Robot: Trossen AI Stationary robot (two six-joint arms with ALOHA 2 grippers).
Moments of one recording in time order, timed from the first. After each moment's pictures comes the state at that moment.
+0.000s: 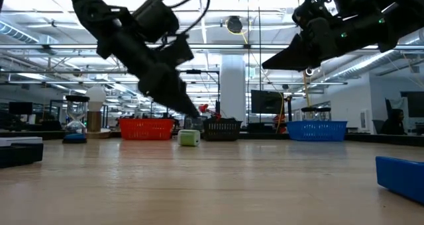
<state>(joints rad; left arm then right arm) 0.10 1.66 0.77 0.21 0.02 0.17 0.01 1.20 0.38 0.58 0.20 -0.04</state>
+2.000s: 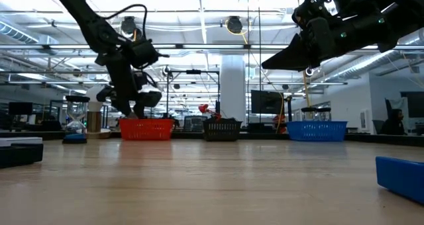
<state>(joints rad) 0.68 1.56 0.76 -0.11 -0.50 -0.46 0.01 1.20 0.38 0.58 0.20 -0.04</state>
